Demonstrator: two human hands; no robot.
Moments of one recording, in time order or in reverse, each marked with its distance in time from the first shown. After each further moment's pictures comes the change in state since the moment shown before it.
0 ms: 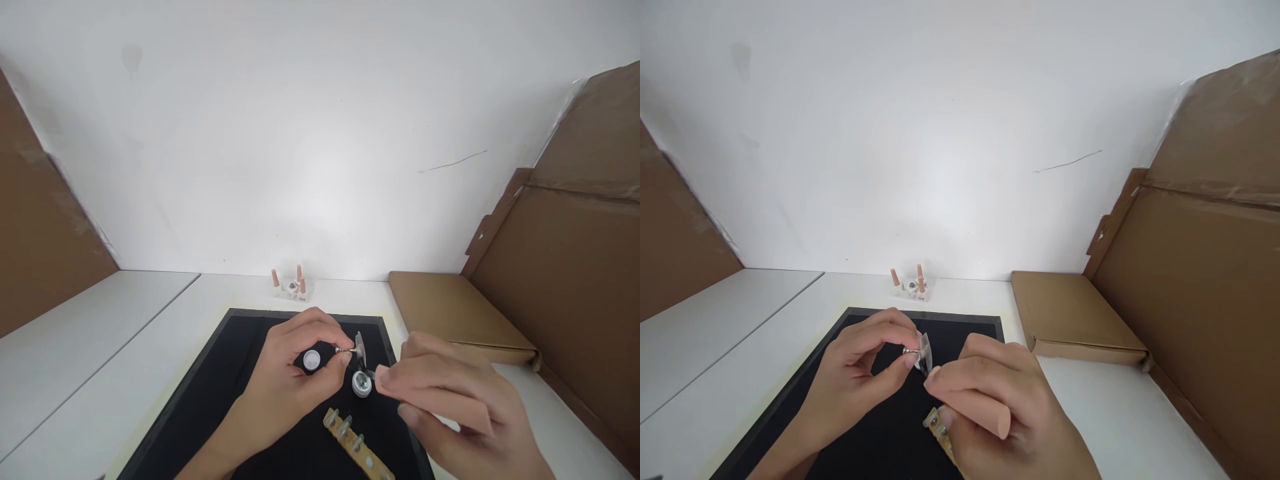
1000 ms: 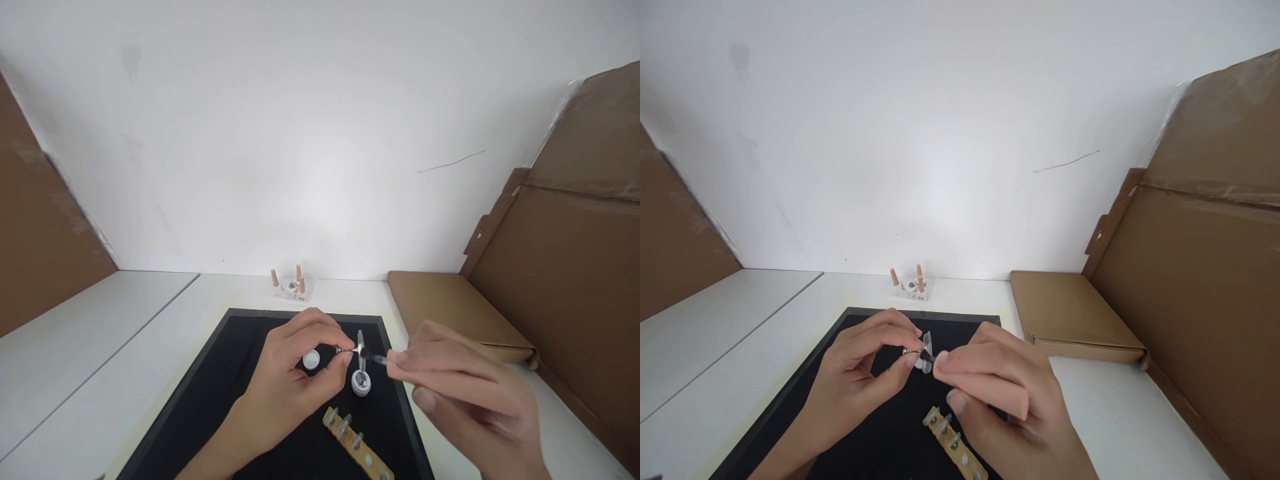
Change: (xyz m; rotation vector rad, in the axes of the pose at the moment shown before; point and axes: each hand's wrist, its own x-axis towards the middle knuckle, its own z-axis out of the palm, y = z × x) left_hand -0.005 -0.002 -0.001 0.067 -0.003 0.044; right_hand -0.003 0.007 -0.005 0.091 0.030 0.000
